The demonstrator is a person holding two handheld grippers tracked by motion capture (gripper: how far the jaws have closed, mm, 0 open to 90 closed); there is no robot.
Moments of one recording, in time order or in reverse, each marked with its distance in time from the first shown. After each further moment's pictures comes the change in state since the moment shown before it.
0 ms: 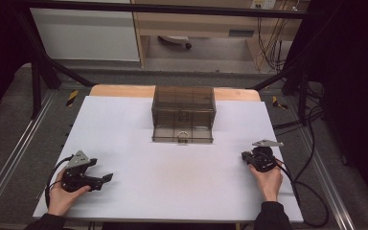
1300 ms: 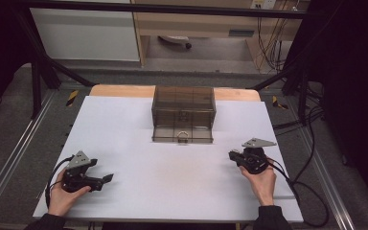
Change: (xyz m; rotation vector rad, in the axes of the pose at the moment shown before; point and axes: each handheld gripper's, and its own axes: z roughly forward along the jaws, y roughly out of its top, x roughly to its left) left arm -0.002 0.000 0.000 0.004 0.001 0.004; right arm 0.045 0.019 -0.024 -0.064 0.154 -0.123
